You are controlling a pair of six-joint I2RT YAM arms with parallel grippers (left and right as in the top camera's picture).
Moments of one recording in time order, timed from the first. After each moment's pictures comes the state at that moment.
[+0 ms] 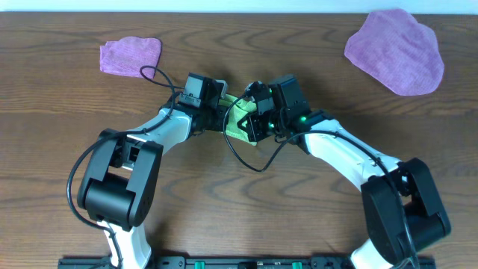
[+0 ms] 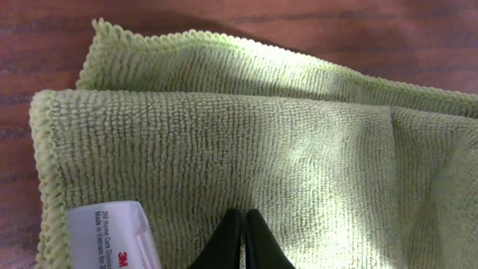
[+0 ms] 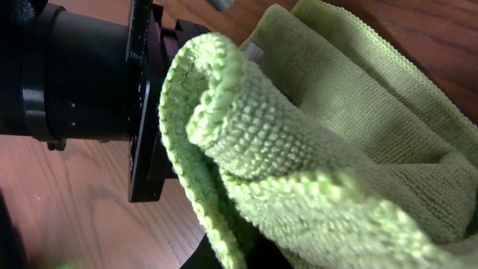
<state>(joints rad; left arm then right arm) -0.34 1.96 1.09 -0.18 0.33 -0.20 0.47 1.78 1.07 -0.21 -0.49 0.22</state>
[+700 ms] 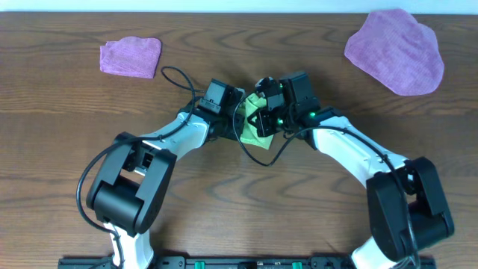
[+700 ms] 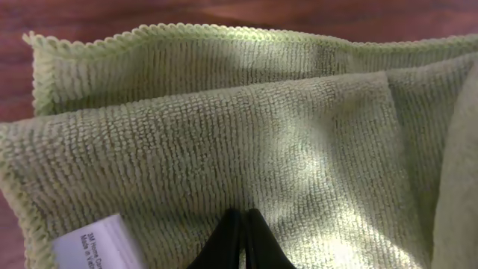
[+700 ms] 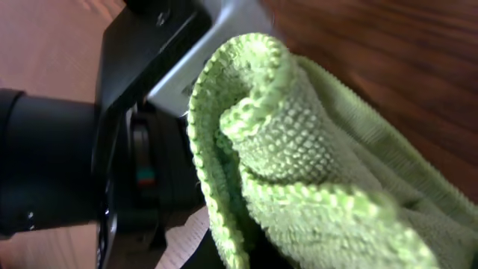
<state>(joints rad) -0.47 1.96 1.11 -0.24 0.26 -0.19 0.40 1.78 1.07 -0.23 -0.48 0.18</state>
